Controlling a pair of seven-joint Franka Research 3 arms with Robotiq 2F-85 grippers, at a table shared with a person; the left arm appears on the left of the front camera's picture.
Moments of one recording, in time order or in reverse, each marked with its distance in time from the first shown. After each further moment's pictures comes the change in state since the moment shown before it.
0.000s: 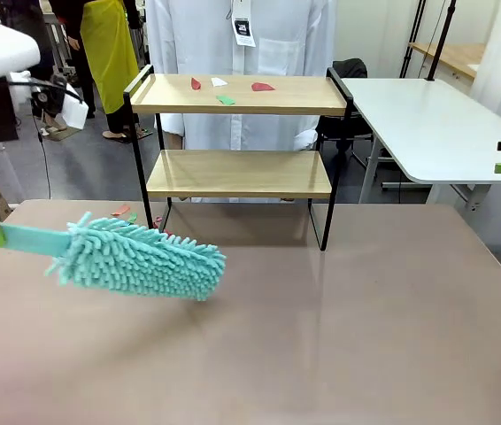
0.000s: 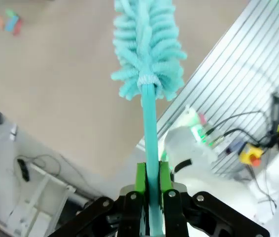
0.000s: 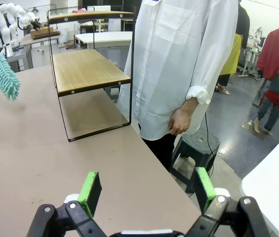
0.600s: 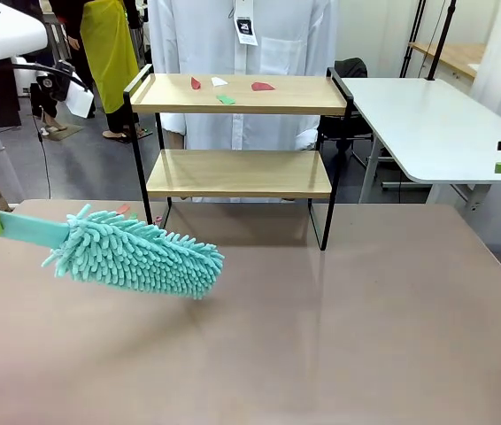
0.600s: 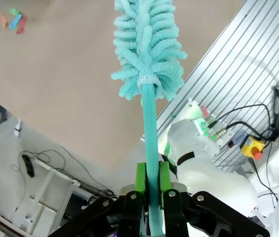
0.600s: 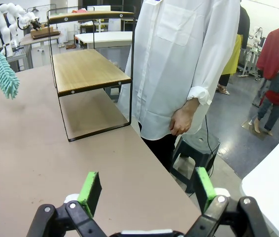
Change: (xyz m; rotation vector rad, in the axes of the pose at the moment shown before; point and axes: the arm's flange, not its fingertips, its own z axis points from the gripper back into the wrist) left arm 0.008 0.000 0.010 0.007 0.021 -0.014; right arm 0.000 0.000 0.000 0.000 0.000 0.000
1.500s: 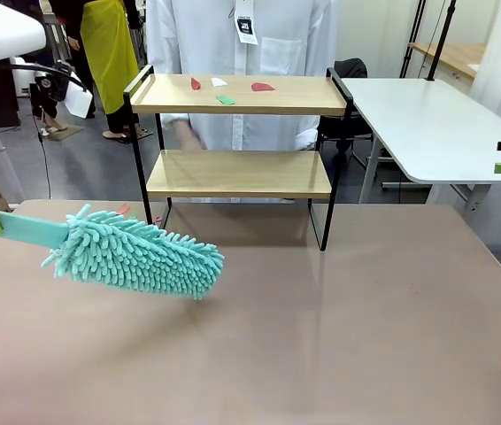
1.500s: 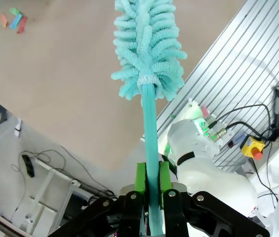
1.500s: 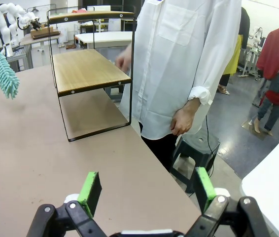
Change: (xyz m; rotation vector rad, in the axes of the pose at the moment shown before) left arm -0.001 -0.001 0.000 0.001 -0.002 0.000; right arm 0.000 0.000 0.000 0.000 0.000 0.000
